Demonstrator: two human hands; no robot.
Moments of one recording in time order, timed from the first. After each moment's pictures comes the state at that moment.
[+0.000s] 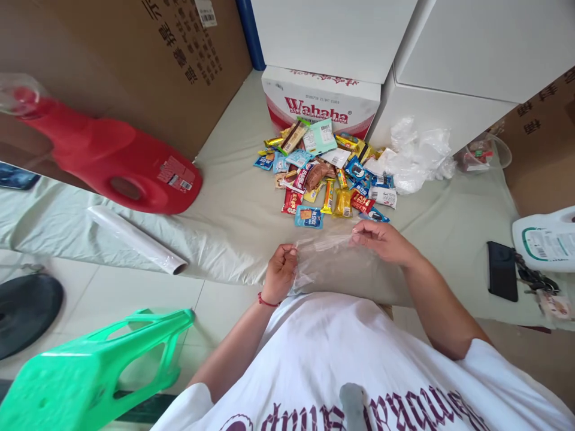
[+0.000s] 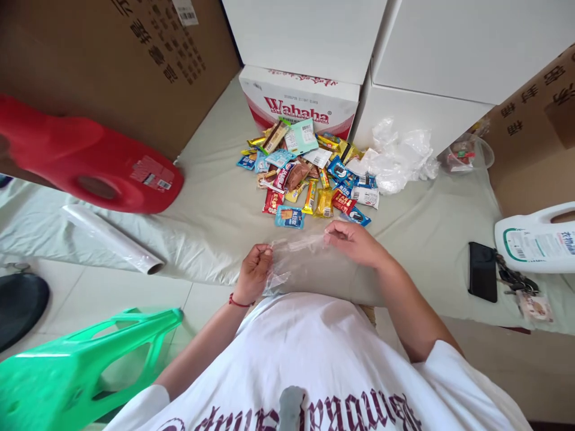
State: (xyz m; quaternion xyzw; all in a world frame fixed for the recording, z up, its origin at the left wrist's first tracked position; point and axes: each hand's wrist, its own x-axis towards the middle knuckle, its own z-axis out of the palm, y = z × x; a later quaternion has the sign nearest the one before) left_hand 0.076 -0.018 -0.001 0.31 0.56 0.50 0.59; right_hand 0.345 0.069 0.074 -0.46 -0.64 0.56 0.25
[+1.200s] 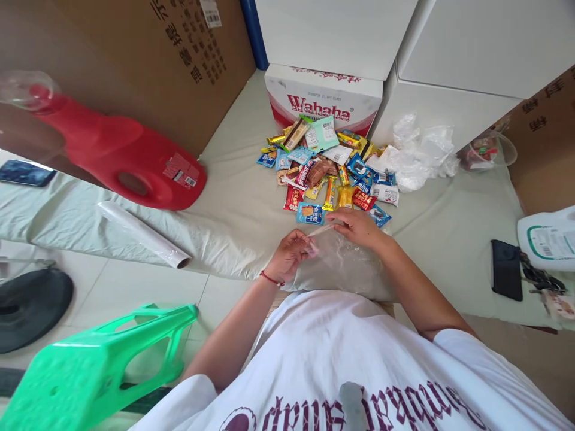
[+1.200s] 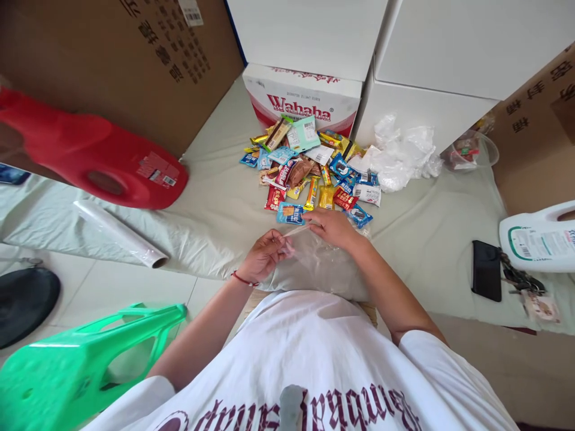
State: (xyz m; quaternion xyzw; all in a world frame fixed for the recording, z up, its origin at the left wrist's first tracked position) left_hand 0.081 0.017 0.000 0.26 0.46 0.45 0.72; right_hand 0.311 0.110 0.027 -0.36 -0.88 0.27 0.18
